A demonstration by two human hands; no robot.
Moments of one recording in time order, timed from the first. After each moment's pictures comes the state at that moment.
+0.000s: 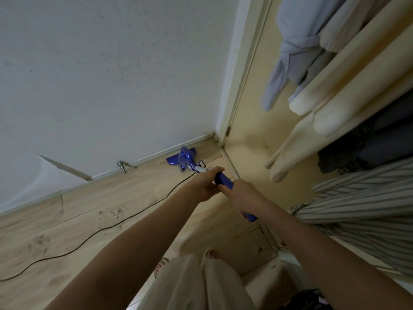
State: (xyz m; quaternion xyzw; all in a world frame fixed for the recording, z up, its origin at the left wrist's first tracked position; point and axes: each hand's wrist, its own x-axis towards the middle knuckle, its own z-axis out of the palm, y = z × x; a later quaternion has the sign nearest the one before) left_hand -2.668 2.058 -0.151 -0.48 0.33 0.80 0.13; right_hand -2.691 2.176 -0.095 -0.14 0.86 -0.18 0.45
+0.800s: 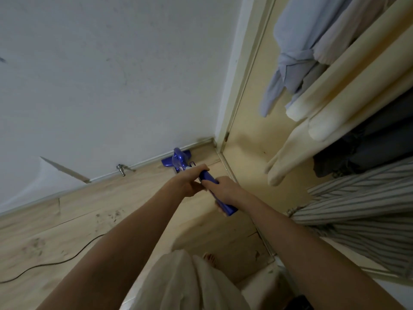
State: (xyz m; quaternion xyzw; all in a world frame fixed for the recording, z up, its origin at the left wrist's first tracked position) left_hand -2.657 2.021 -0.141 -0.53 0.37 0.75 0.13; right_hand -2.686 2.147 -0.091 -0.13 0.79 -0.31 0.52
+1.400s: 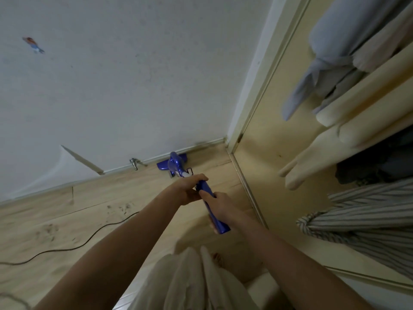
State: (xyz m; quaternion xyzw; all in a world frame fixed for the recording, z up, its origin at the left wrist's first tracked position) left_hand -2.590 1.981 -0.151 -0.54 0.38 0.74 0.12; right_hand -2.615 2.112 -0.110 -0.09 0.77 -0.35 0.52
